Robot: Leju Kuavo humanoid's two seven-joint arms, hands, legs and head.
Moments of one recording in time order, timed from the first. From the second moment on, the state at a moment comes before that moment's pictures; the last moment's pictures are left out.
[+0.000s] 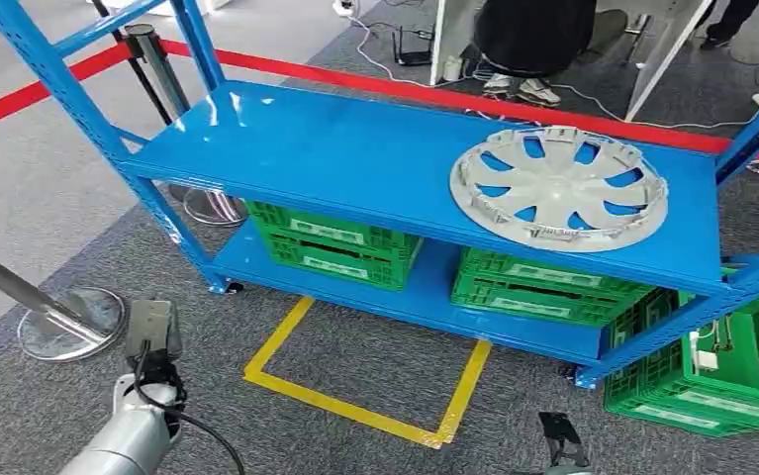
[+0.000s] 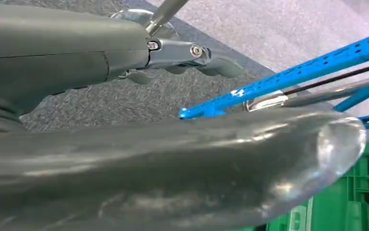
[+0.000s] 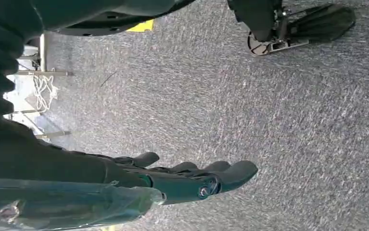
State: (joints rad) left arm -0.26 -0.13 -0.11 -0.47 -0.22 0.33 -0.62; right arm -0.36 0.00 1.48 -0.12 -1.32 -0.44 0.03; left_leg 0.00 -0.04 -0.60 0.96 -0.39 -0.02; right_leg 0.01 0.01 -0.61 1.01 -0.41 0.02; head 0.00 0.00
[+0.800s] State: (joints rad) left arm -0.26 -0.13 -0.11 -0.45 -0.22 0.33 -0.62; right arm -0.36 0.00 1.48 -0.12 -1.32 -0.44 0.03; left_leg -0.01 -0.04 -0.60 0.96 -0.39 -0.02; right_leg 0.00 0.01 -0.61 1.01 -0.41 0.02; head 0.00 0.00
